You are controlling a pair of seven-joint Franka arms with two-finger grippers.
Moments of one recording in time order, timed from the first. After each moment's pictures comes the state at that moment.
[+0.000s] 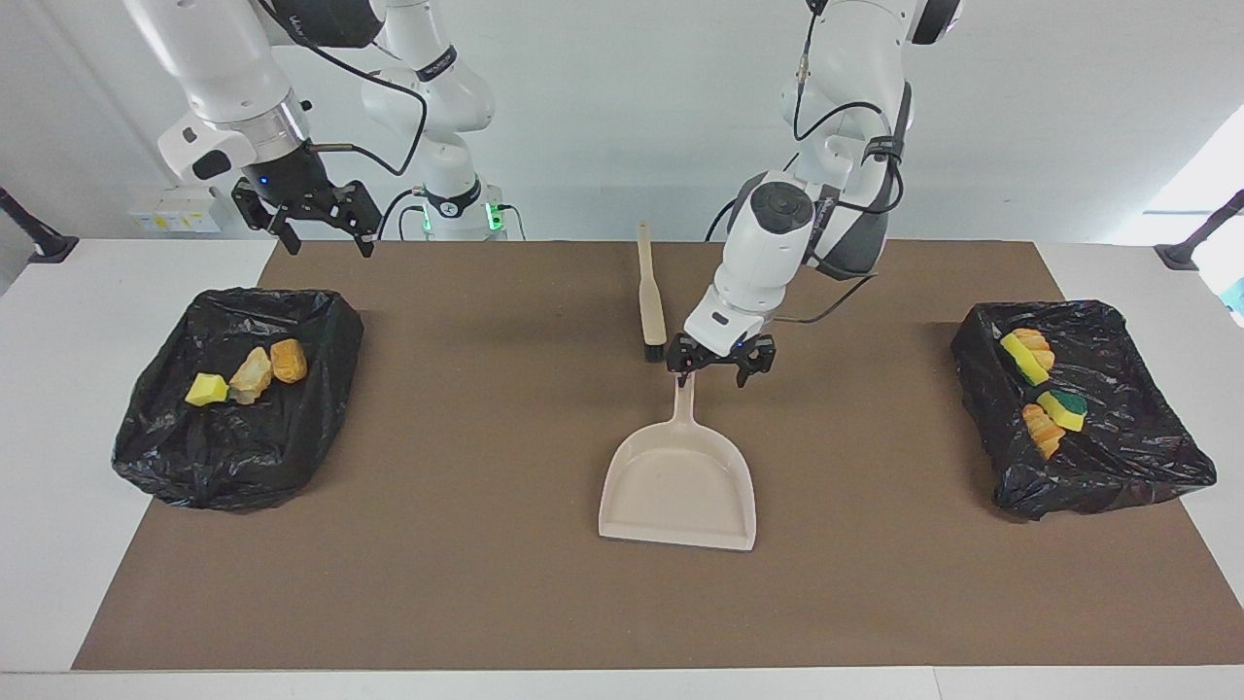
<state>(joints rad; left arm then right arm) -0.37 0.25 -0.14 -1.81 -0.05 2.15 -0.51 -0.12 -0.06 0.11 -1.63 0.02 1.55 0.07</state>
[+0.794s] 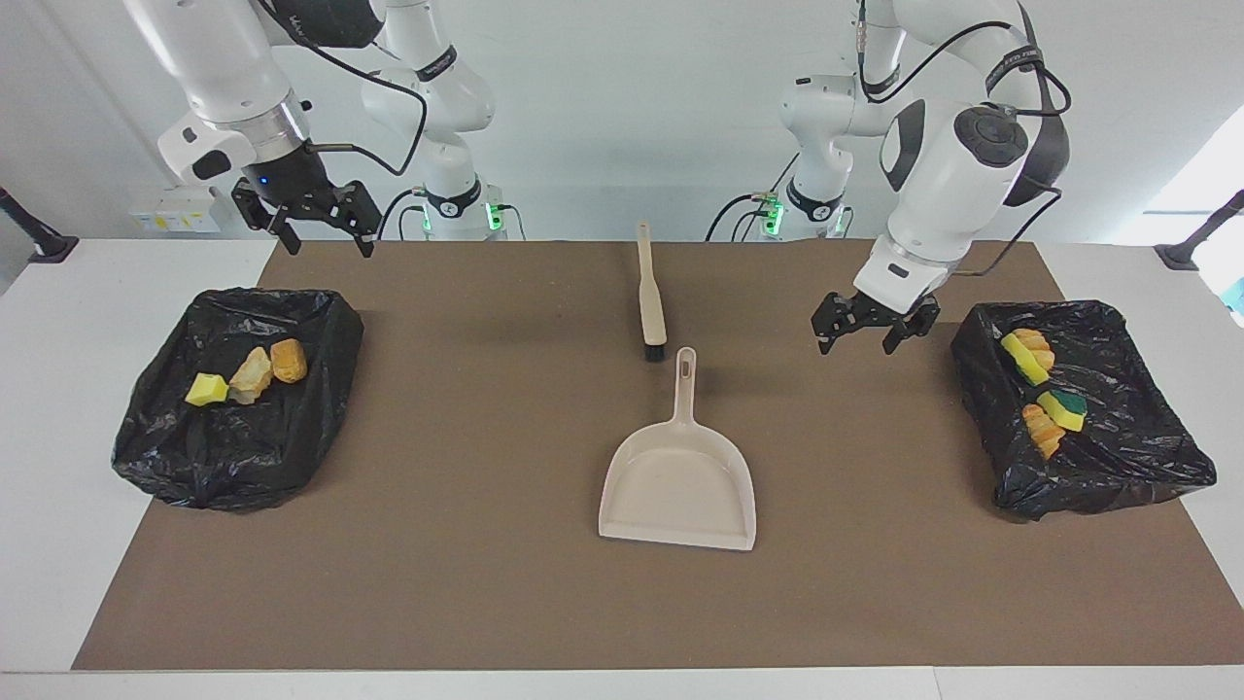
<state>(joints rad) -0.09 0.06 -0.14 -1.80 -0.05 1.89 -0.16 -0.12 -0.06 0.11 -1.63 0.02 1.55 0.07</state>
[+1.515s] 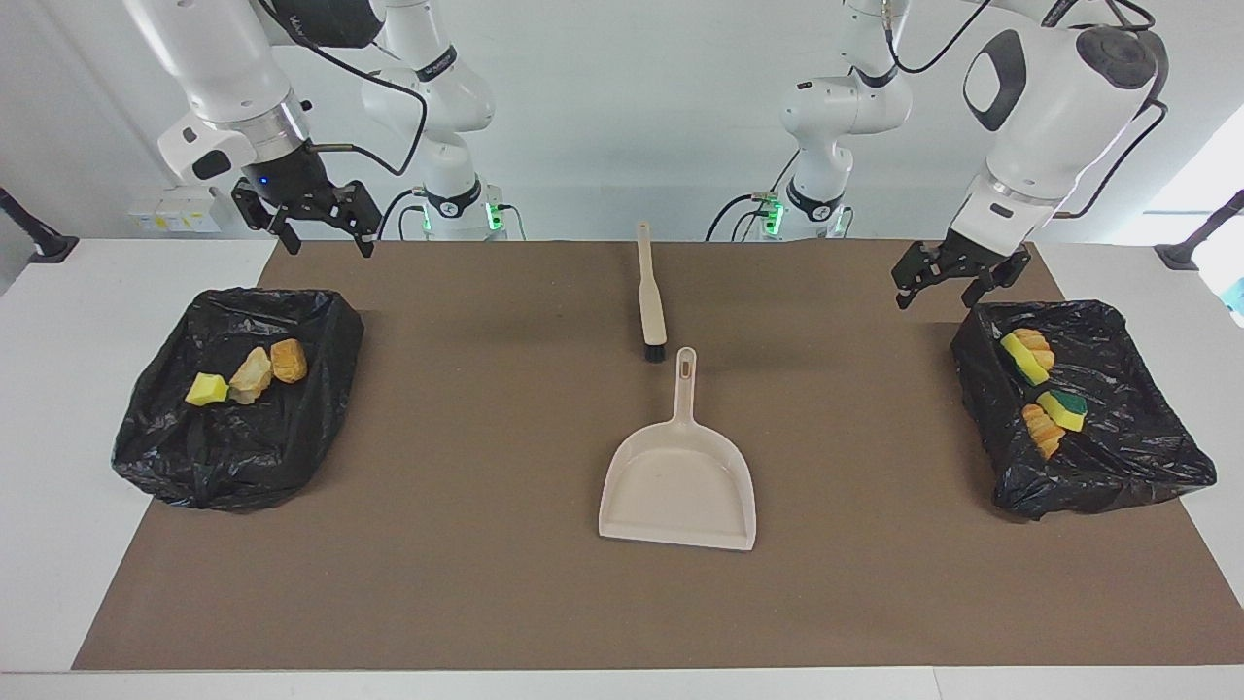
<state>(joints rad) 0.05 -0.05 -0.14 -1.74 -0.04 1.70 -0.08 -0.12 -0.06 0.11 -1.63 0.02 1.55 0.07</state>
